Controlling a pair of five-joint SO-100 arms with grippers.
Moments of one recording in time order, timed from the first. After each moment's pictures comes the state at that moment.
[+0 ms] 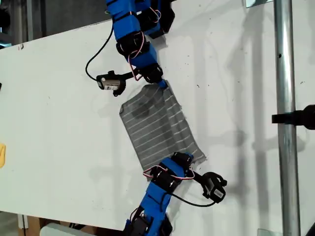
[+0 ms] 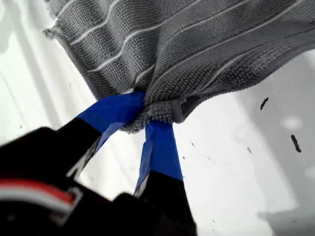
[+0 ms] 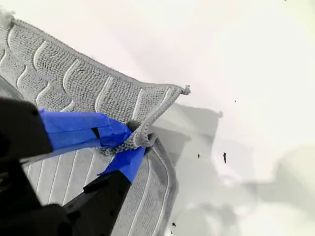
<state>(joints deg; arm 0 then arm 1) 22.8 65.0 55.9 89.2 -102.7 -11.6 117.1 115.0 71.0 66.4</state>
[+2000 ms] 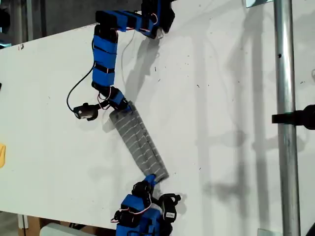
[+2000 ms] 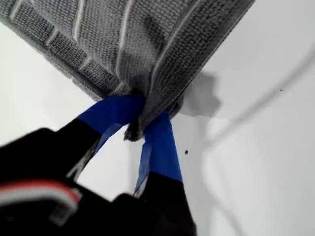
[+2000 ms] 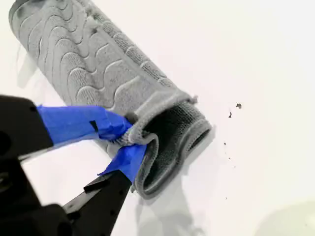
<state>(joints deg) -1.9 144.2 150.4 62.3 -96.3 28.8 65.6 86.4 54.7 28.3</state>
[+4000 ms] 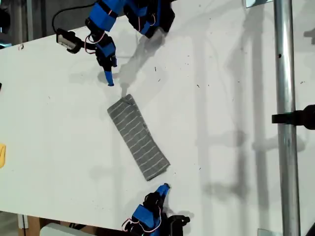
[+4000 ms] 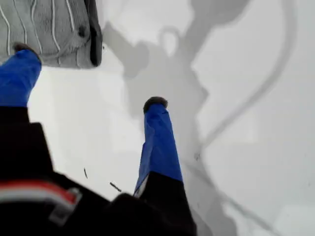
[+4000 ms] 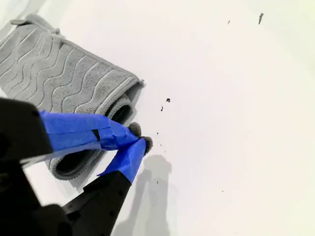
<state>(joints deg) 11.4 198.5 178.4 74.0 -103.4 48.1 127.7 138.3 52.4 46.4</state>
